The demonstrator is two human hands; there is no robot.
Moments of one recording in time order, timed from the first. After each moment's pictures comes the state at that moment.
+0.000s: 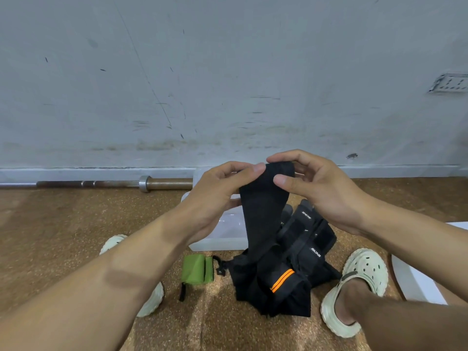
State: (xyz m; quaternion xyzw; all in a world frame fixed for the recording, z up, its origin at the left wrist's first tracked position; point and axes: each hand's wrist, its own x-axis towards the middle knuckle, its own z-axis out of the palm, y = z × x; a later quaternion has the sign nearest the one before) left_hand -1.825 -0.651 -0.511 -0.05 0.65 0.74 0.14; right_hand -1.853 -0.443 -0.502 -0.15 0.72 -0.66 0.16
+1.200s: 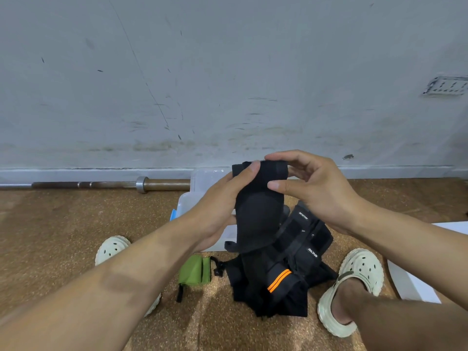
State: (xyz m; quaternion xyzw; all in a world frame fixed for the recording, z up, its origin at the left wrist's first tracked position) left_hand -1.821 -0.640 -0.519 -0.04 0.65 0.73 0.20; right_hand -1.856 -0.445 -0.511 -0.16 0.73 -0.66 0.10
